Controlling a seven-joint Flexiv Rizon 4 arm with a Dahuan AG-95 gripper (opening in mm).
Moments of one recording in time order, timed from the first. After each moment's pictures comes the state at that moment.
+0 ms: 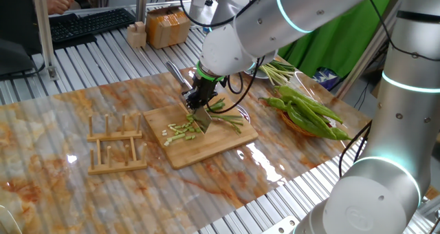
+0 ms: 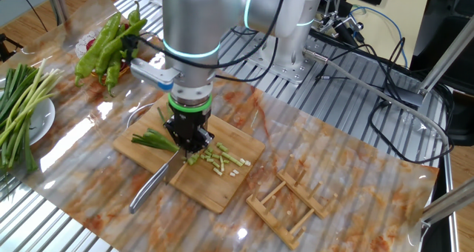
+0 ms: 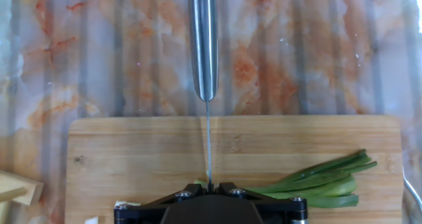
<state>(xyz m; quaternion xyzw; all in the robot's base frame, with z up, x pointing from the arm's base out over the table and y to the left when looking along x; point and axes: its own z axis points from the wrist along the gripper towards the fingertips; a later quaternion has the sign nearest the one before) 0.558 -0.024 0.037 0.00 1.00 0.02 0.06</state>
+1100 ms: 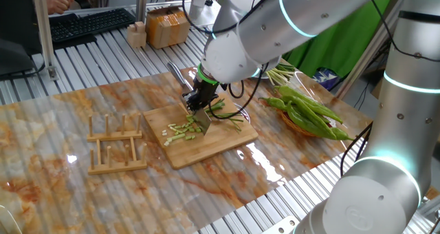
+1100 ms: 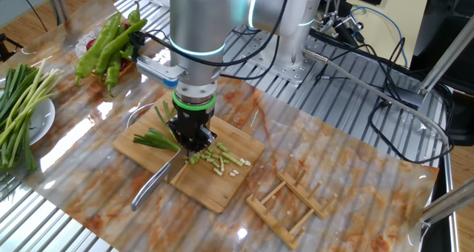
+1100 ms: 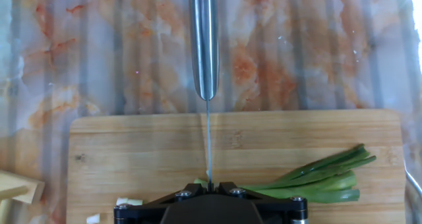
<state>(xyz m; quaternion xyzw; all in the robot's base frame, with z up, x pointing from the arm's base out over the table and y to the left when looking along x) 0.550 -0.018 0.036 0.01 1.00 0.03 0.07</state>
